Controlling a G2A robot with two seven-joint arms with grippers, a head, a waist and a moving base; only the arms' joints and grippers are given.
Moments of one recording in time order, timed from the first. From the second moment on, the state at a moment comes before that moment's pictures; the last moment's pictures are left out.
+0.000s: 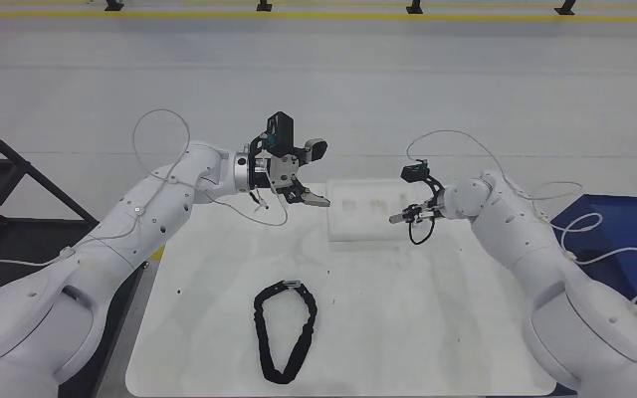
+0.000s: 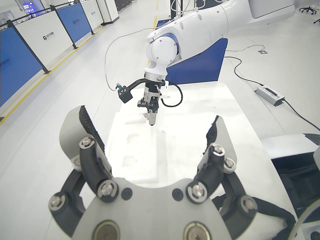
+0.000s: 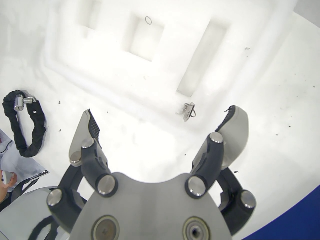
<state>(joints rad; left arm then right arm) 0.28 -1.02 -0.36 -1.03 0.84 -1.01 0.36 -0.30 -1.30 0.41 -0.36 -0.25 -0.45 0.88</state>
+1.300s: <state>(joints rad) 0.28 -1.02 -0.36 -1.03 0.84 -1.01 0.36 -0.30 -1.40 0.43 -0.18 -0.37 -0.35 0.83</state>
